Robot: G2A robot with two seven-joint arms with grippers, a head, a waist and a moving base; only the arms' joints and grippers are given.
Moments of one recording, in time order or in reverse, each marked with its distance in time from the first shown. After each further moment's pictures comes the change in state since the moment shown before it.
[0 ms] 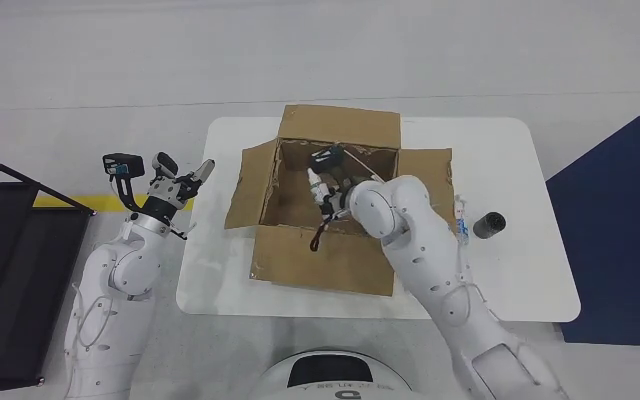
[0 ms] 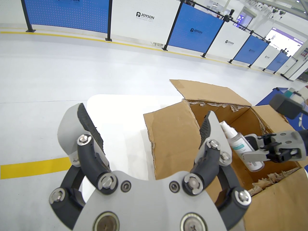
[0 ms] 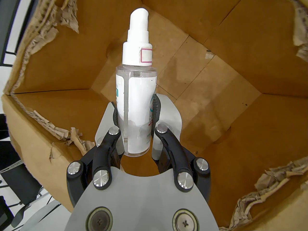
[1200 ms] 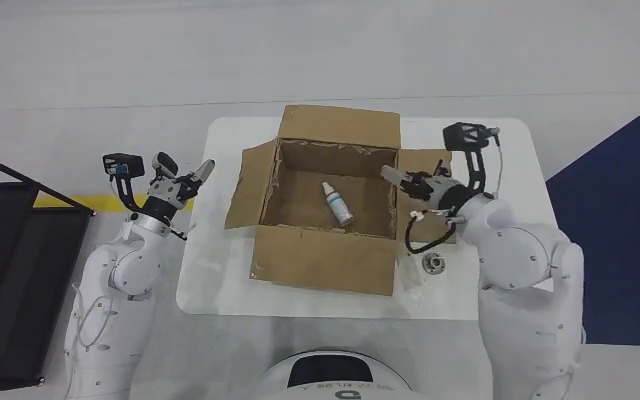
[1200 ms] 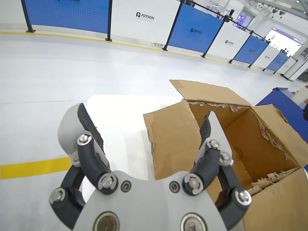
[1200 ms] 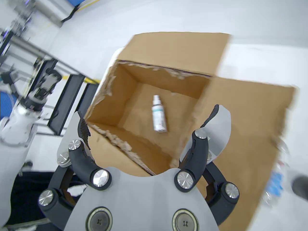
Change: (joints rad) left arm 0.000 0.000 0.000 0.000 0.000 0.000 0.000; right arm -0.478 0.068 0.628 -0.656 0.189 0.066 -0.229
